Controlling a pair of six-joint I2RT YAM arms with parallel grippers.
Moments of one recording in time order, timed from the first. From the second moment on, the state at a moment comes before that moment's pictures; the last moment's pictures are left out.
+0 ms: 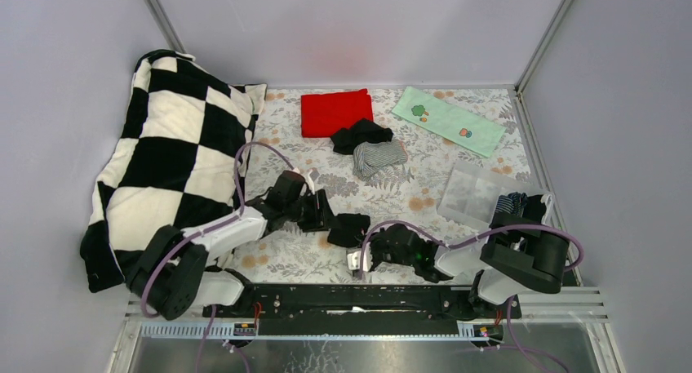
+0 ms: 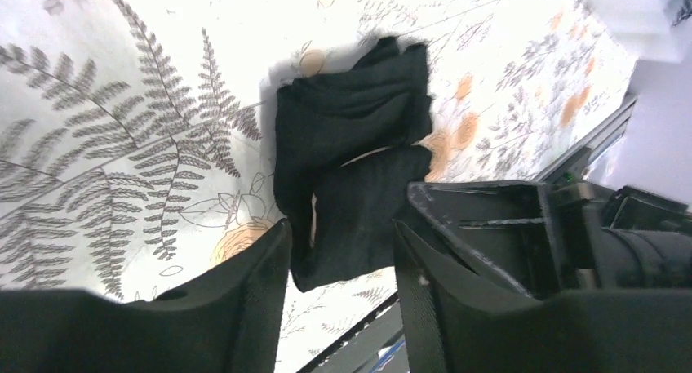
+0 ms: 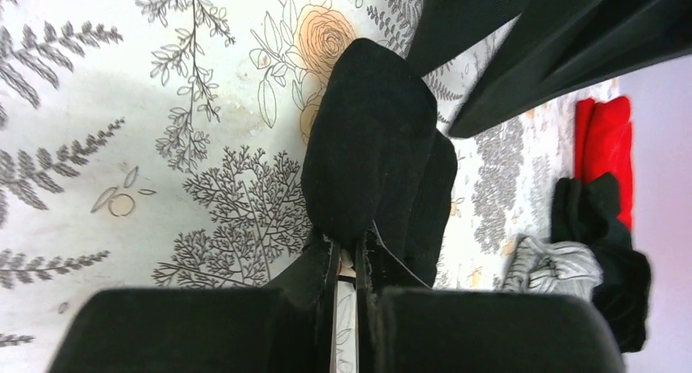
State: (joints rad) left arm -0.54 1.35 0.53 -0.06 0.46 -0.72; right arm 1.11 1.53 0.30 0.75 -0.10 -0.95
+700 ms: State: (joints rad) left arm -0.52 1.01 0.44 -0.13 0.28 -0.80; right arm 1.11 1.47 0.30 0.77 -0.02 0.12
